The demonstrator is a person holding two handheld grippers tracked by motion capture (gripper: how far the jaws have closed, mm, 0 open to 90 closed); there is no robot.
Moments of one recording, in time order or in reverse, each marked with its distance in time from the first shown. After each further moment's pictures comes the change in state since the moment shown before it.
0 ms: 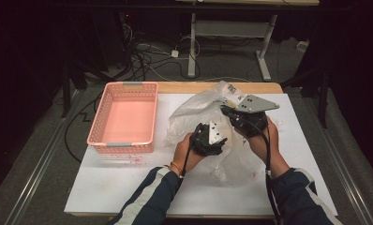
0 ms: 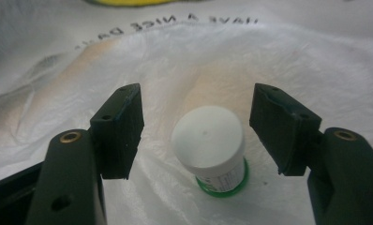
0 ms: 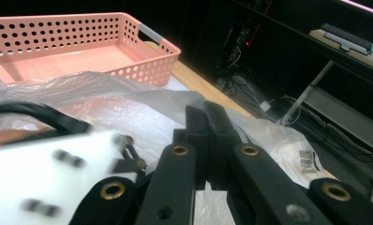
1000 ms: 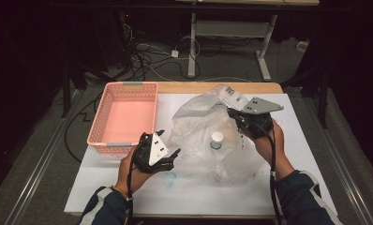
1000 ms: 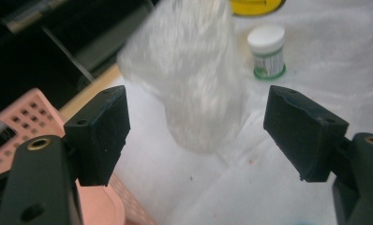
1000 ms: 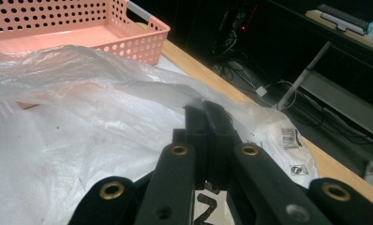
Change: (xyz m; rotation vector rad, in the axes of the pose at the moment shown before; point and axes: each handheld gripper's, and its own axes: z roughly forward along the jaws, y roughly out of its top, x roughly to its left) left arm 0.036 -0.067 -0.135 0.042 0.138 -0.043; right arm -0.013 -0.019 -0.001 0.052 -0.015 0.017
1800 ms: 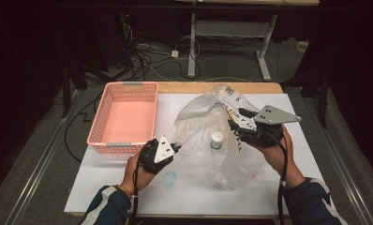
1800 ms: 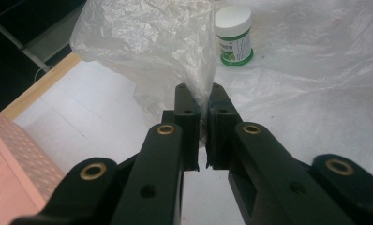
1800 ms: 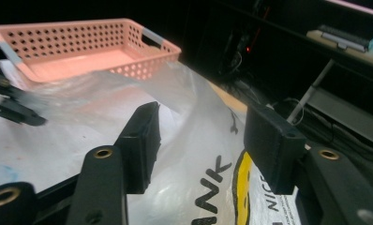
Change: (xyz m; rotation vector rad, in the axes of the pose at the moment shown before) left arm -0.008 0.001 0.013 0.019 -0.124 0.019; right arm 0.009 -0.010 -0.037 -0.112 0.034 0.024
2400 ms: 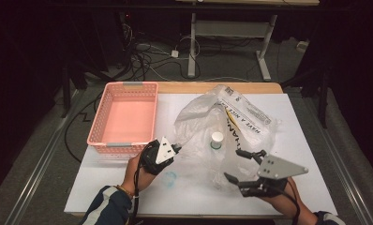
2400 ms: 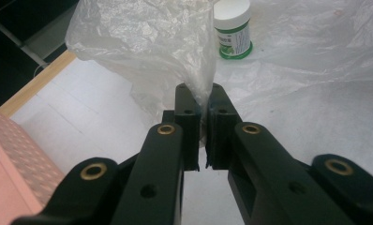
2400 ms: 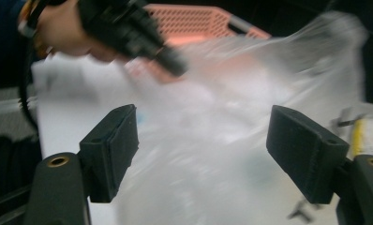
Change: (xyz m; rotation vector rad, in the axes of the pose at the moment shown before) left arm -0.003 -0.003 0.005 0.024 -0.002 0.009; right arm 0.081 -0.055 -0.050 0.003 0.235 -0.071
